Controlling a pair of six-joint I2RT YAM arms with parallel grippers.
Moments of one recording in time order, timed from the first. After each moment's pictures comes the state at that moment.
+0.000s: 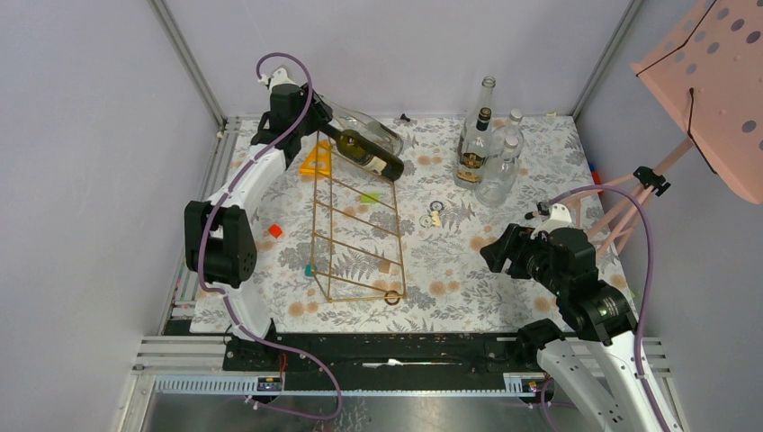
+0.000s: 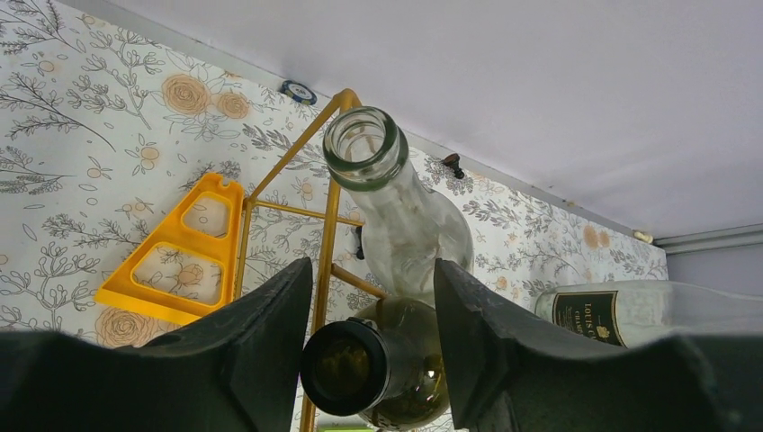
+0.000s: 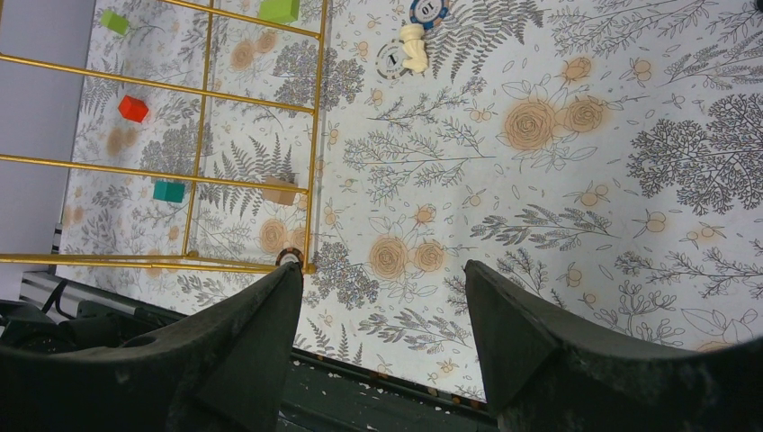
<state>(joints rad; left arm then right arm) -0.19 1.82 1.56 -0.09 -0.05 -0.64 0.36 0.49 0.78 -0.83 -0.06 0.50</state>
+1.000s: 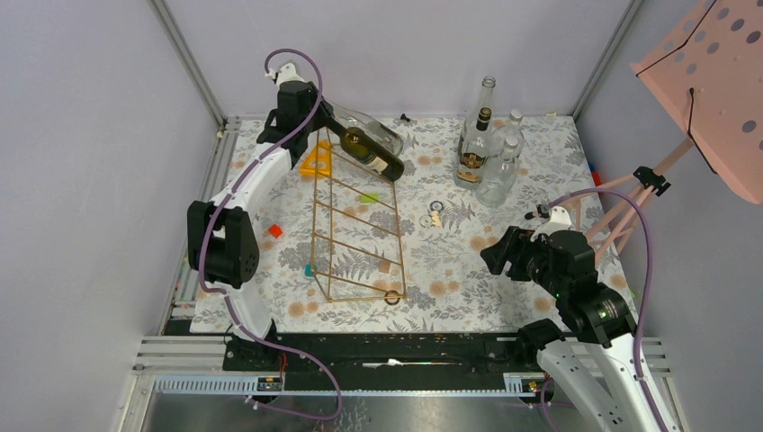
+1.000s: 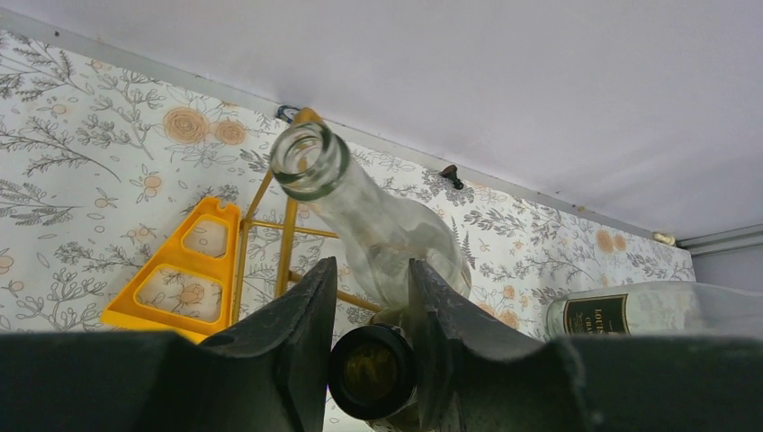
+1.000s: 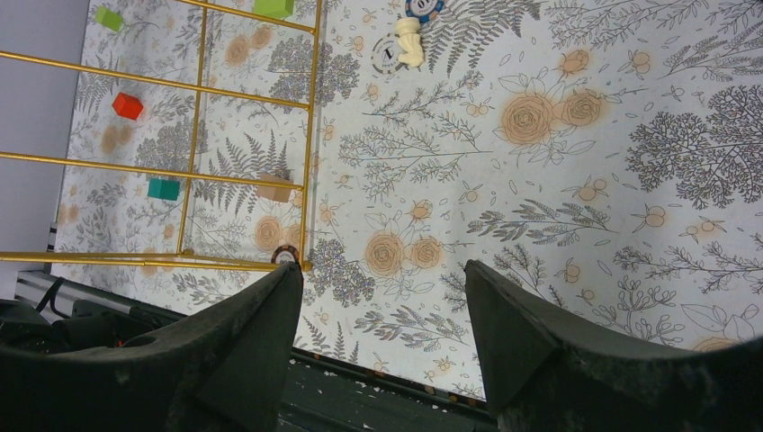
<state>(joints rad) -0.25 1.82 1.60 -0.09 -0.14 -0.56 0.36 0.47 0.76 -0.83 -0.06 0.50</state>
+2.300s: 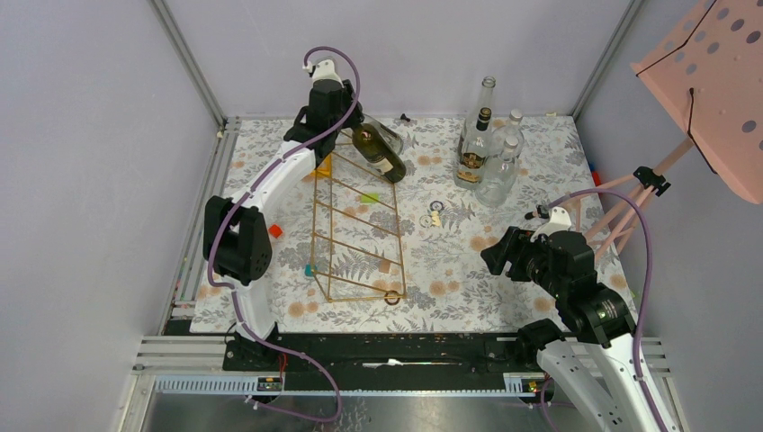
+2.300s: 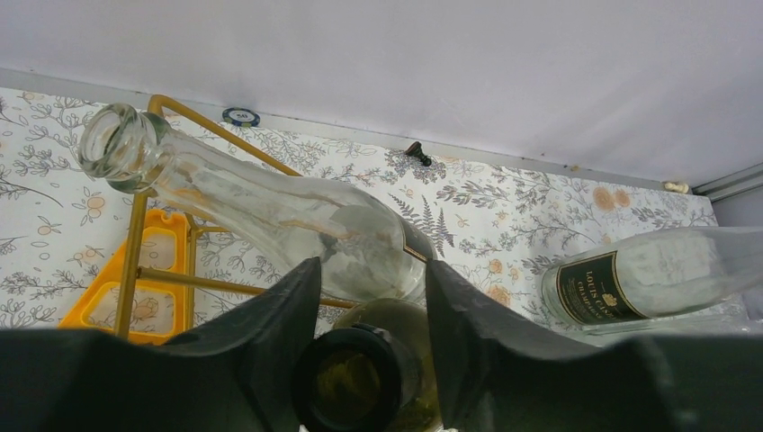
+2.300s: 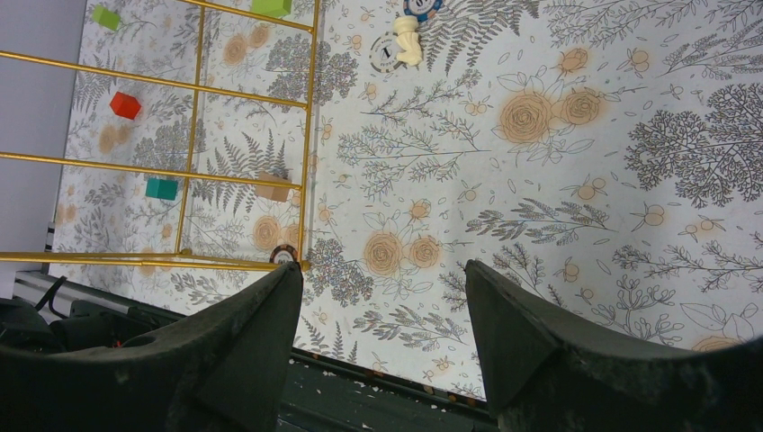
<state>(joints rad) -0.39 1.88 1.69 -0.11 -0.21 -0.45 0.36 0.47 0.75 -0.83 -0.06 0.50</state>
